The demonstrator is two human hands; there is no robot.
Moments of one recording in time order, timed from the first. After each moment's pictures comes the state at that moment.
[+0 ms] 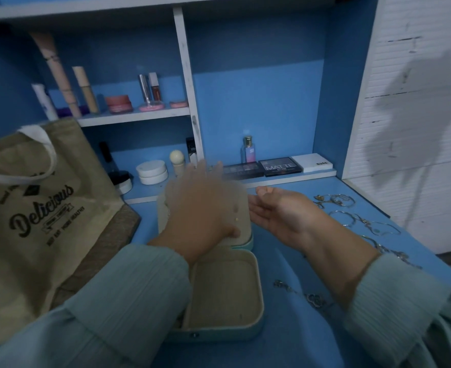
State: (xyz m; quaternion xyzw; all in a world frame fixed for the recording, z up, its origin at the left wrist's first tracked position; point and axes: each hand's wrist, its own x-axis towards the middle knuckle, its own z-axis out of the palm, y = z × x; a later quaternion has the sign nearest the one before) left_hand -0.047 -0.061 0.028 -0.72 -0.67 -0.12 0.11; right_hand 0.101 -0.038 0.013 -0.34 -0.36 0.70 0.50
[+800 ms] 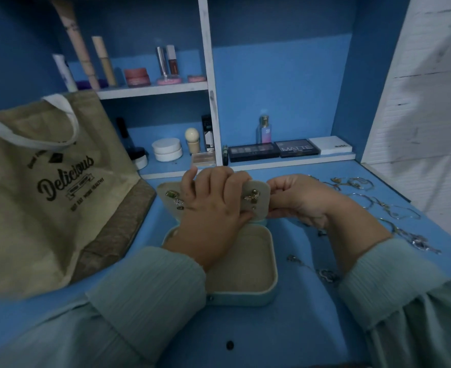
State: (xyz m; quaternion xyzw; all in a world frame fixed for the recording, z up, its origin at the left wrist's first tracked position) left_hand -0.061 -0.080 -0.020 -0.72 -0.46 -0.35 0.38; right_hand 0.112 -0.038 0.005 -0.39 -0.60 0.61 0.34
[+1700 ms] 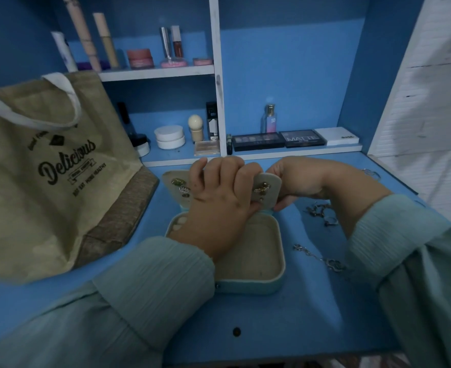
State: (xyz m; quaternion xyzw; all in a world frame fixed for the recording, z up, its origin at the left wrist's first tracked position) left_hand -0.059 -0.081 -0.025 -0.71 -0.44 -0.36 0.41; right_hand 0.101 -0.029 0.033 -0.47 -0.75 0.45 0.11
